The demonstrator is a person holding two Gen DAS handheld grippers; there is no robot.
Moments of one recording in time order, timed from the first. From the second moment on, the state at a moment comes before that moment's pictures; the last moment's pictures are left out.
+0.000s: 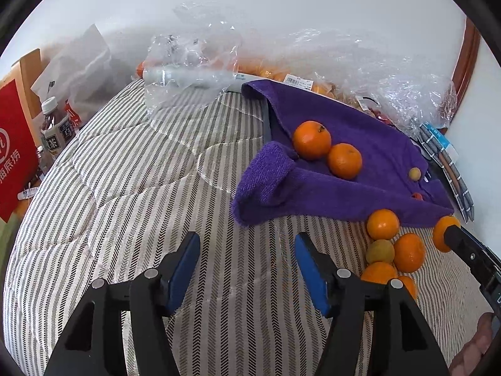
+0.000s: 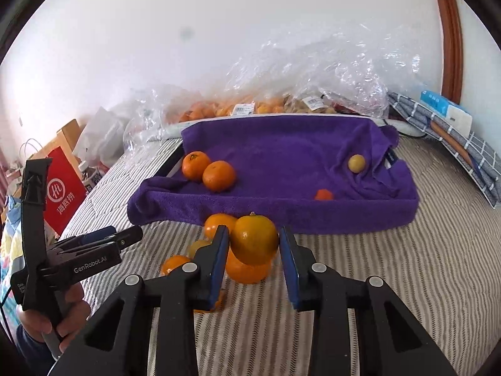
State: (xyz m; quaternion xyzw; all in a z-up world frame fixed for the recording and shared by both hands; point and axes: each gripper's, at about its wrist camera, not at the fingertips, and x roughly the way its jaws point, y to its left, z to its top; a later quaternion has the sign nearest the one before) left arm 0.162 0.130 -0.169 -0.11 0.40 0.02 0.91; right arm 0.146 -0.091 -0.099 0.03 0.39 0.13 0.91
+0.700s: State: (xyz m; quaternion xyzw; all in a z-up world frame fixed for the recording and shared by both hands) left arm 0.151 0.098 -0.161 -0.08 0.38 -0.07 0.92; right arm 0.129 -0.164 -0.112 0.04 0.40 0.06 0.91
